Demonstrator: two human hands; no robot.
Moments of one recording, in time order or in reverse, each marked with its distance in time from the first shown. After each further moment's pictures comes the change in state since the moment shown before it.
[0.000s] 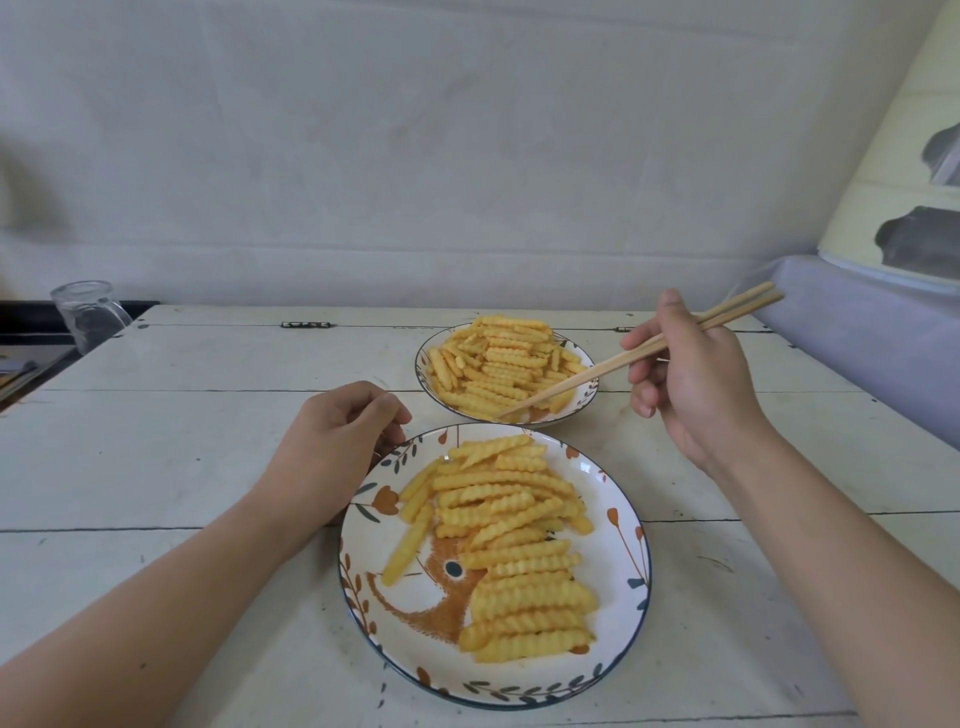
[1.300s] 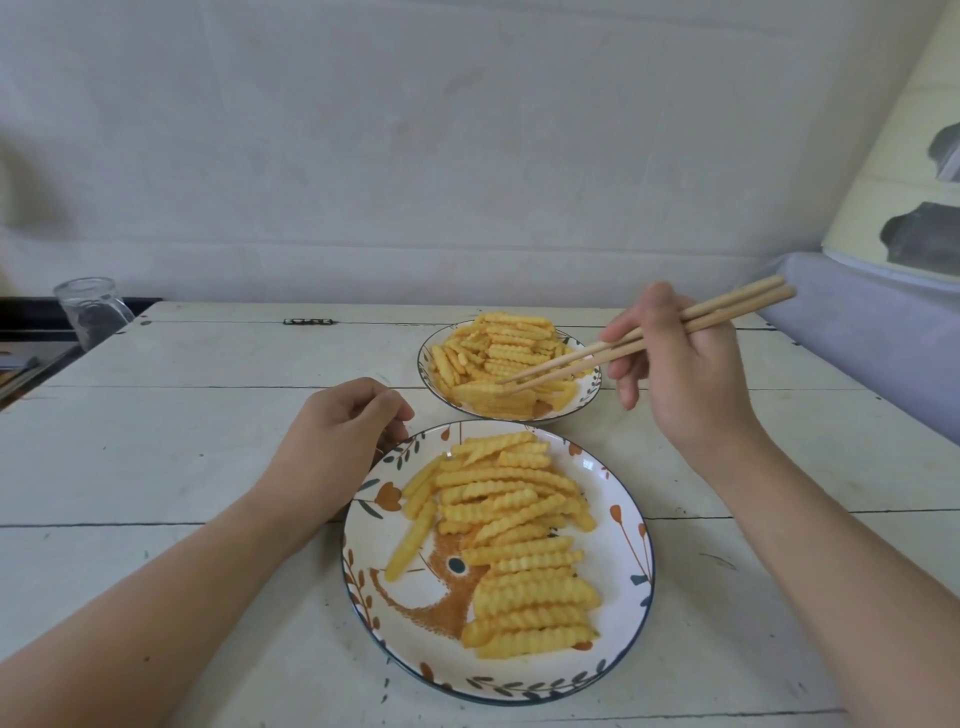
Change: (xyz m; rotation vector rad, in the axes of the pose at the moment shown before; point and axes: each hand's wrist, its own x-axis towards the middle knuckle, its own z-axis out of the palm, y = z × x) left_hand -0.001 0.002 -0.001 0.003 -0.008 -0.007; right_hand -0.018 -0.004 0.010 -0.138 -0.142 -0.343
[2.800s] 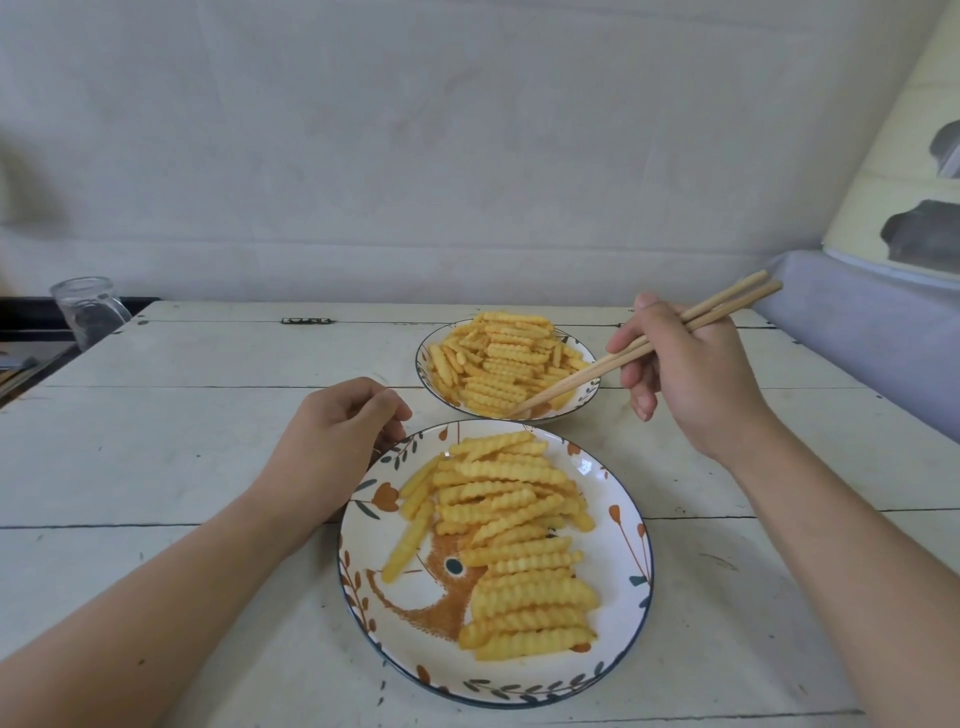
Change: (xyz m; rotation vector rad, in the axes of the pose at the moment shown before) left_hand 0.001 -0.001 0.001 0.003 0.007 -0.008; right_hand 0.014 0.009 -0.014 -0.046 -0.014 0.169
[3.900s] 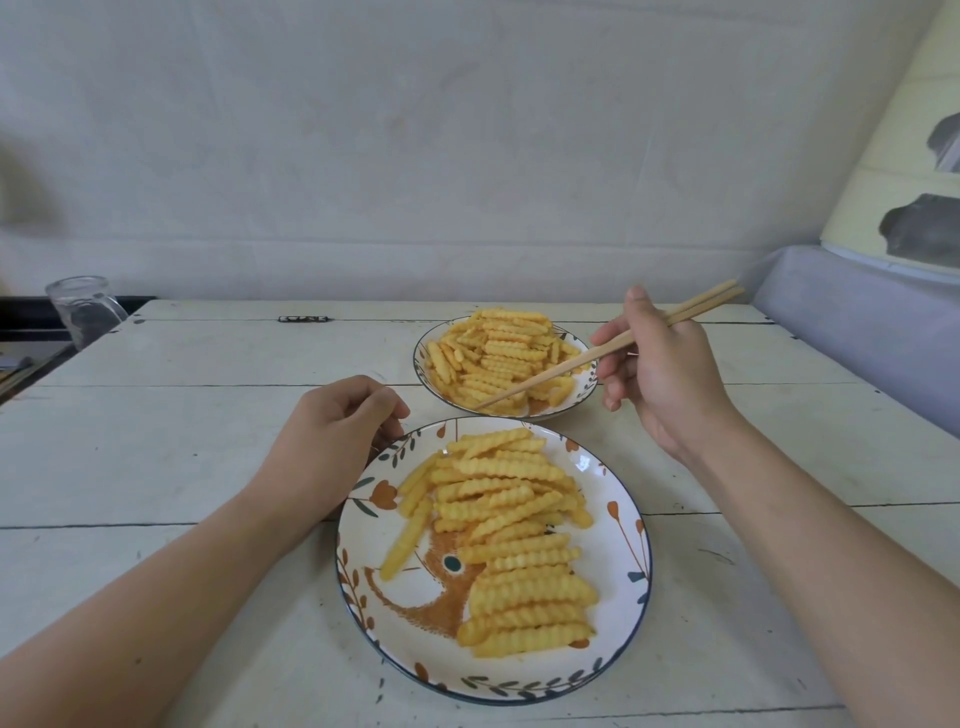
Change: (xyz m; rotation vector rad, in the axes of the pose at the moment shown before) left_hand -0.001 0.001 0.000 0.003 -0.002 0.000; right_hand 0.005 0.012 0.017 0.193 0.052 0.176
